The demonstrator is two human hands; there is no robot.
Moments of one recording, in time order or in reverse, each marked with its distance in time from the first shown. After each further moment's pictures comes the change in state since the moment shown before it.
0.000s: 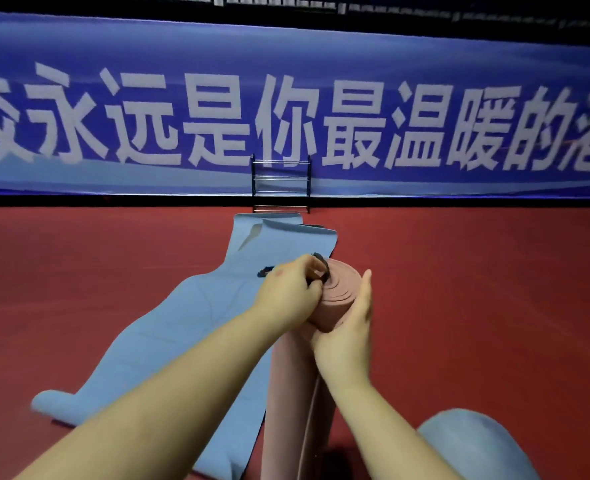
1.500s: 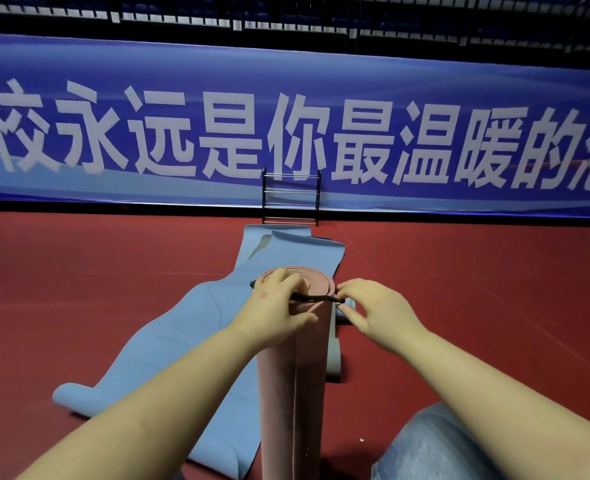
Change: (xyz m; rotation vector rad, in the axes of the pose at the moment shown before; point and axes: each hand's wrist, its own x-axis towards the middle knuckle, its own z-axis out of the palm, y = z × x) left_hand -0.038 -0.032 -0.022 0.151 0.018 0.242; right_hand 0.060 -0.010 -0.070 -0.642 -0.439 -0.761
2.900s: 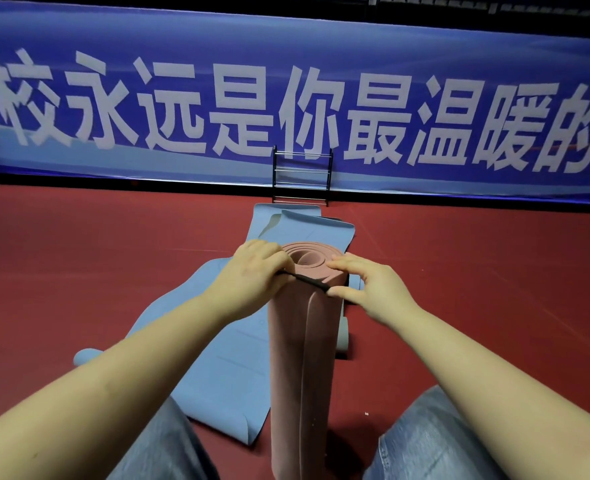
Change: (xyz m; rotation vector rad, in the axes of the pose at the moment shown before) left_hand -0.010 -0.043 -0.025 0.291 0.269 0.406; right_hand 0.012 -0.020 0.015 0.424 -0.082 0.242
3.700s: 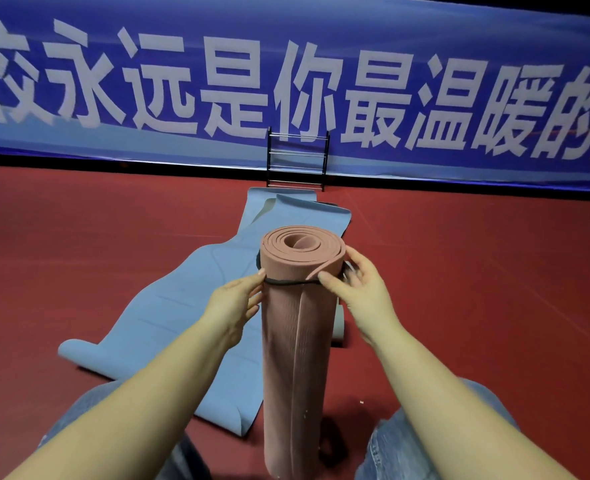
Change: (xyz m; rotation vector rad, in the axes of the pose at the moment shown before) left_hand -0.026 0.017 0.036 -1.325 0.105 -1.611; right_hand -0.003 -0.006 0.047 0.994 0.247 0.298
